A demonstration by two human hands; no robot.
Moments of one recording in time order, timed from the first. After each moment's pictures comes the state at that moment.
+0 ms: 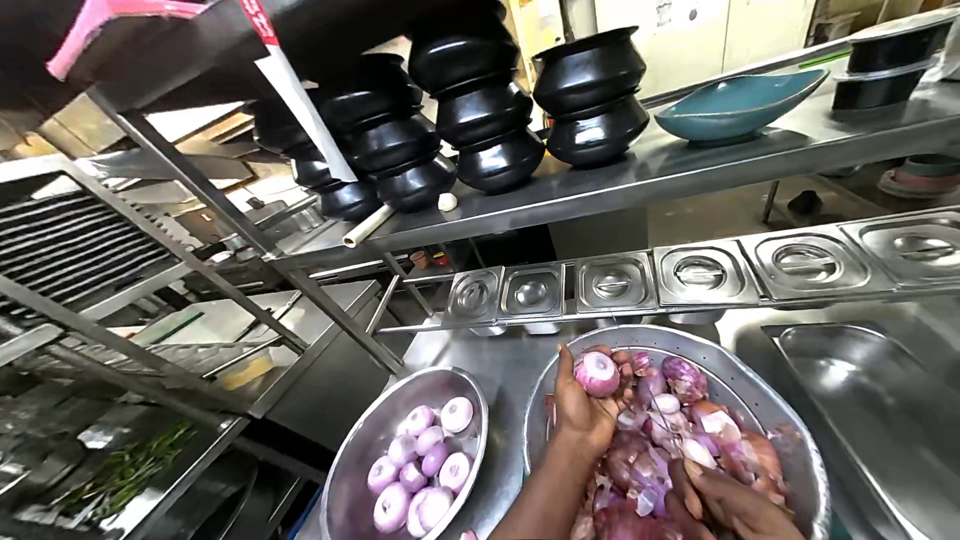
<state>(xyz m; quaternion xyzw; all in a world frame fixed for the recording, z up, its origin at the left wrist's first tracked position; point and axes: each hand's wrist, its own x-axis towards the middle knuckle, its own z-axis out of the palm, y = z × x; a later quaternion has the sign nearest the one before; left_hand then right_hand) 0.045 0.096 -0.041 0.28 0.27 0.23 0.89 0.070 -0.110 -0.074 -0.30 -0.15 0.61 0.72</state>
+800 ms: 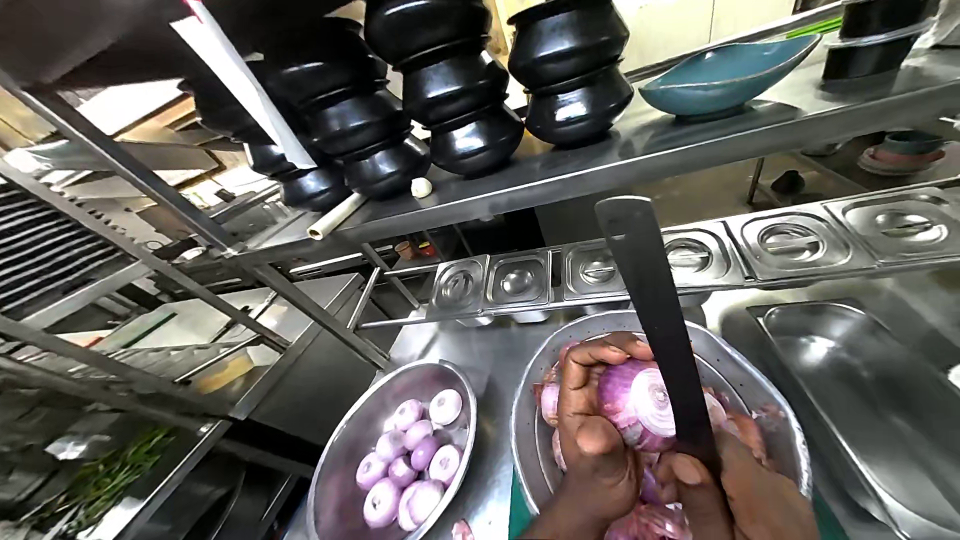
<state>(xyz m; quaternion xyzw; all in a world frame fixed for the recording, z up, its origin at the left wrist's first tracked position) 0.020 0.037 -0.013 0.47 -0.17 0.41 0.76 0.043 -0.099 -0.022 -0.70 -0.43 -0.14 0.56</state>
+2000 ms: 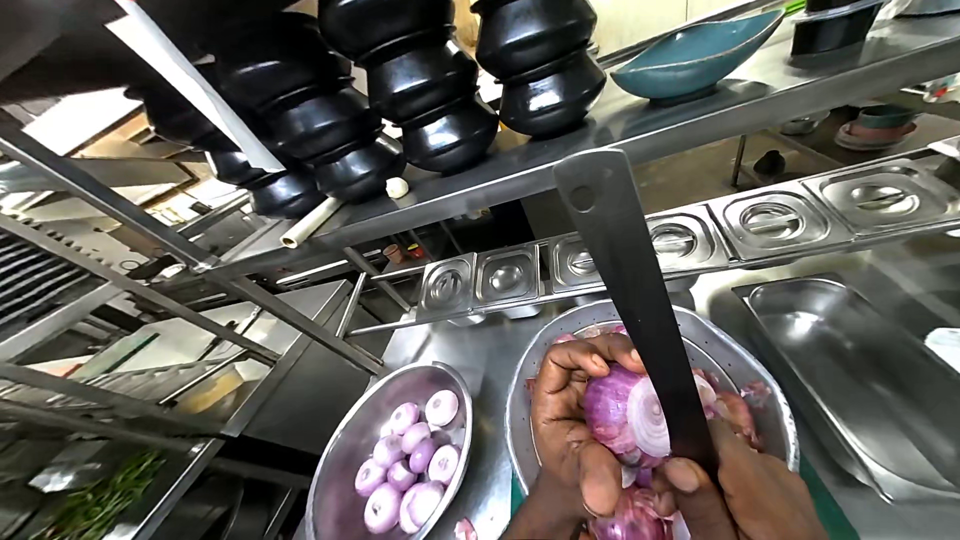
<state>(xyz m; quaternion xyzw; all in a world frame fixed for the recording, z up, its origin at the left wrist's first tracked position) 0.009 0.045 0.001 0.51 -0.22 0.38 0.74 0.041 -0.108 -0.008 -0.68 -0.46 -0.09 0.57</state>
